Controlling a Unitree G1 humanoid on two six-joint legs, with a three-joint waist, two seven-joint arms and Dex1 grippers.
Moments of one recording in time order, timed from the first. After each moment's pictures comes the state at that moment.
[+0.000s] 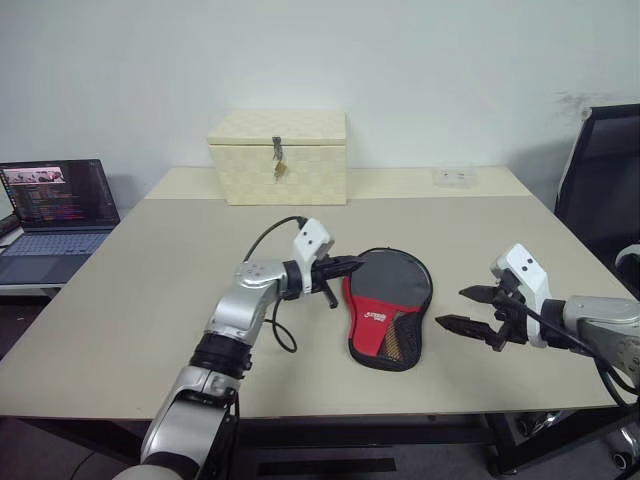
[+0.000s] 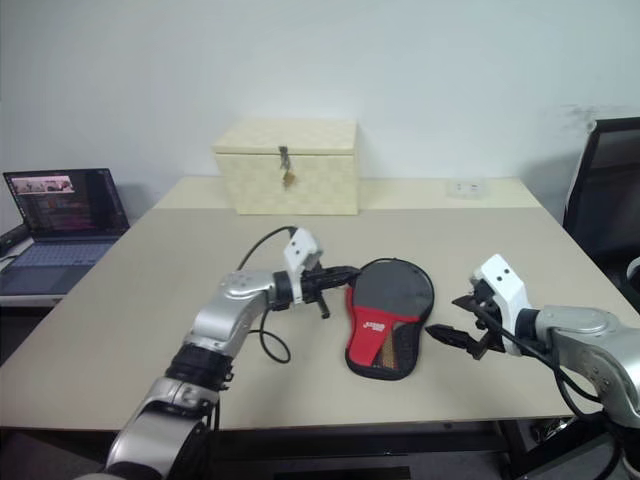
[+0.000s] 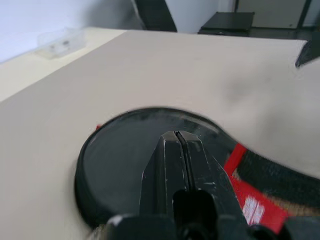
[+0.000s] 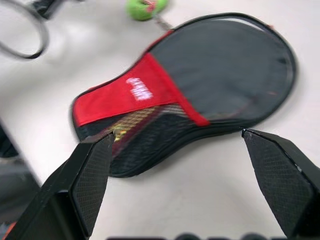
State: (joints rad) left arm -0.79 0.35 -0.10 0.36 -0.22 0.27 -0.97; right arm -0.41 -0.83 -0.17 -0.45 0.68 1.13 0.63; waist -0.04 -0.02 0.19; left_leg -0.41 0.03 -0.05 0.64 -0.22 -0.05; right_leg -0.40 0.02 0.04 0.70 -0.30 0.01
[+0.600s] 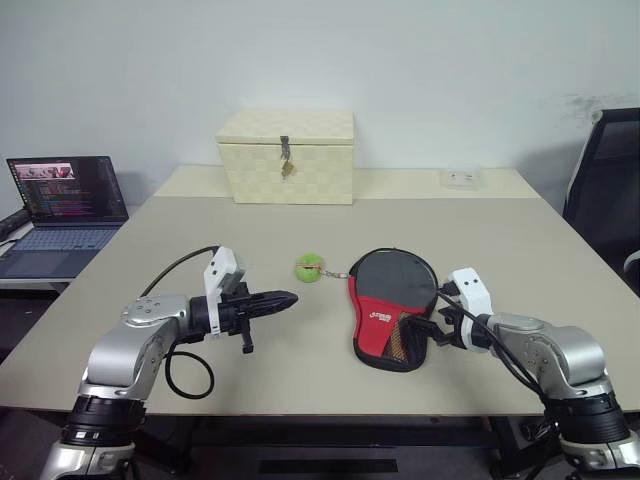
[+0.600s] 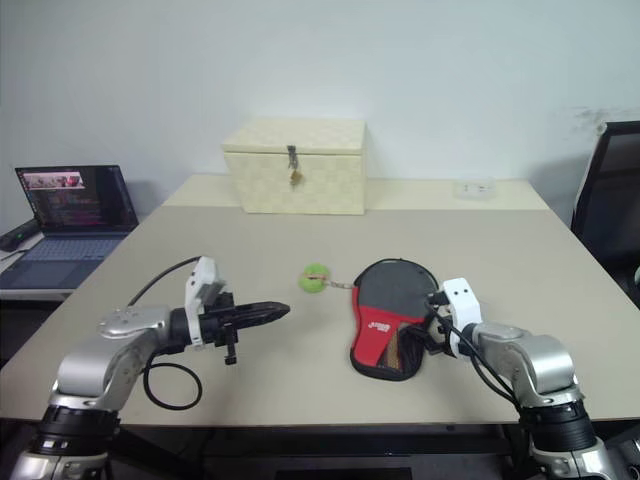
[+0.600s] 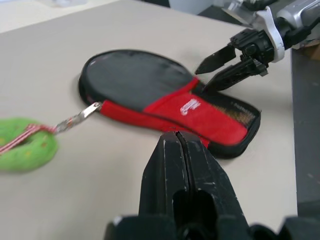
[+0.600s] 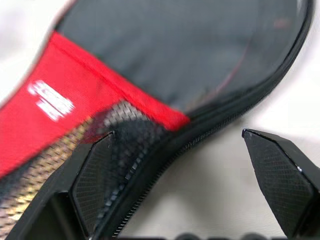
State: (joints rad) left arm -0.44 0.69 0.10 -0.04 -0.48 0.52 -1.12; right arm -0.50 -0.49 0.00 -0.15 0.47 1.14 0.33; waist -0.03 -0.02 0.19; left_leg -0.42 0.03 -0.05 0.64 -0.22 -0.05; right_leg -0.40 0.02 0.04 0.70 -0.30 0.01
